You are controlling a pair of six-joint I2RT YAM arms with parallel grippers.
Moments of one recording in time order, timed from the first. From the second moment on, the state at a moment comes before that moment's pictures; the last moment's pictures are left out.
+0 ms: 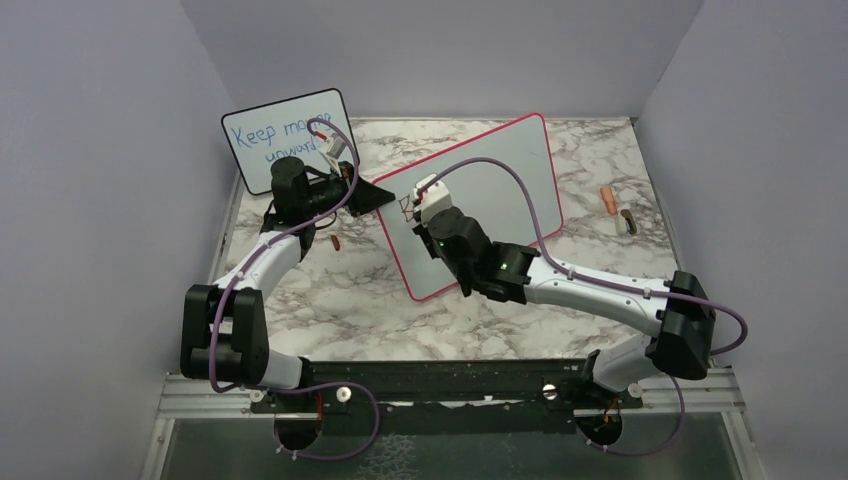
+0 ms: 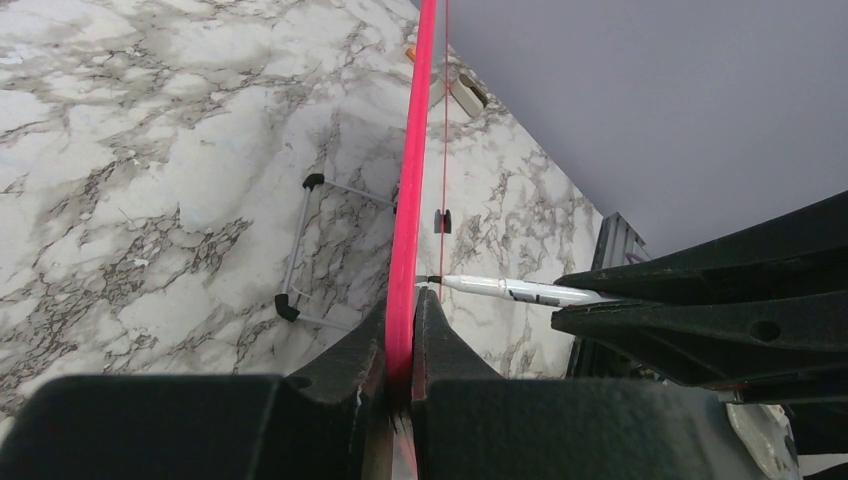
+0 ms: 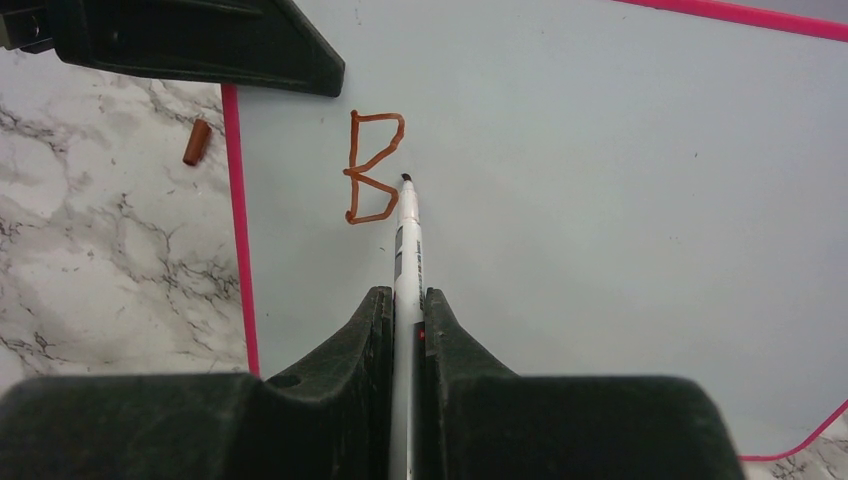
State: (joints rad) left arm -0.11 1.41 0.84 0.46 0.99 -0.51; right arm 1.10 1.47 1.17 -0.08 0.62 0.03
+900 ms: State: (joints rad) left arm -0.10 1.42 0.84 0.46 0.99 -0.51; right arm 1.10 1.46 1.14 -0.15 0.61 0.11
